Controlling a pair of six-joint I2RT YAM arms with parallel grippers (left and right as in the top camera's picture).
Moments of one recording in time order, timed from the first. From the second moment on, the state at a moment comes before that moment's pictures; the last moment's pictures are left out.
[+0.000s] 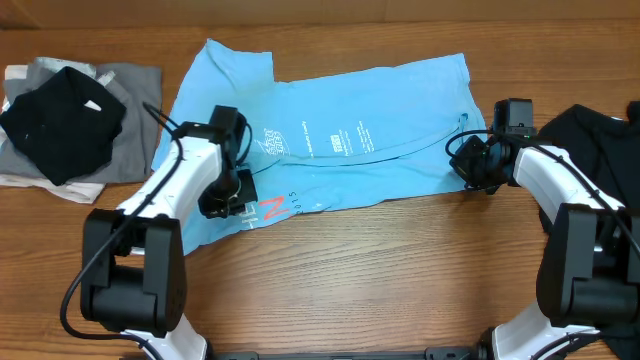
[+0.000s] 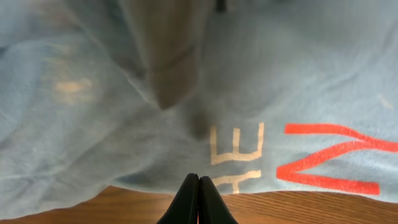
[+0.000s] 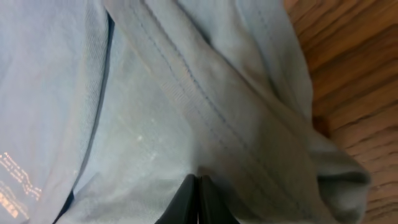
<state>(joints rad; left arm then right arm) -0.16 1.84 1.22 -1.03 0.01 -0.45 -0.09 1.81 1.09 -0.55 -0.20 0.65</state>
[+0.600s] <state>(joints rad) -0.12 1.96 1.22 -1.02 0.10 -0.45 -0.09 1.81 1.09 -0.54 -0.14 0.65</state>
